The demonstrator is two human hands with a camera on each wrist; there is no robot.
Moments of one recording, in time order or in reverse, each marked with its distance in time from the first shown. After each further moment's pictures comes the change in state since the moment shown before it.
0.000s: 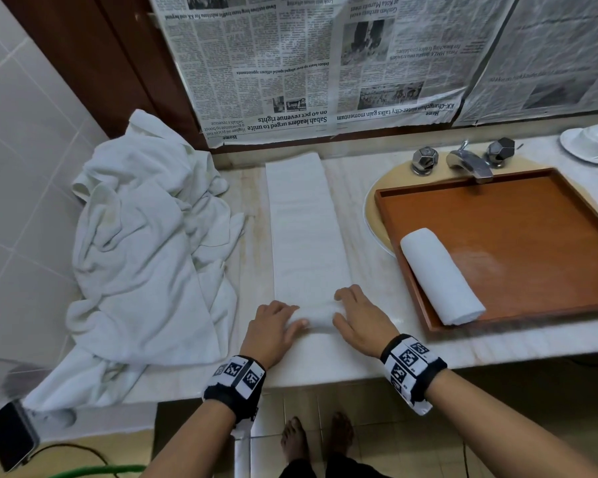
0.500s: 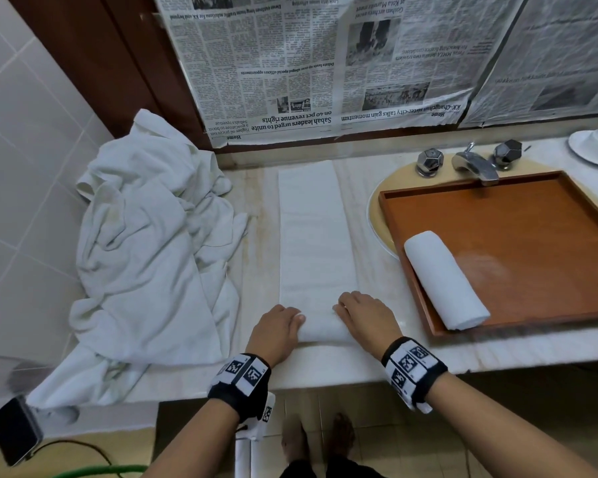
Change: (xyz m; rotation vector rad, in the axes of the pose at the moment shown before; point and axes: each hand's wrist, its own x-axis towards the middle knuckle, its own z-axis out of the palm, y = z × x) left_hand 0.010 0.004 0.005 -0.043 -0.039 -0.068; right_hand 0.008 -0.003 -0.005 -0.231 0.120 -0.040
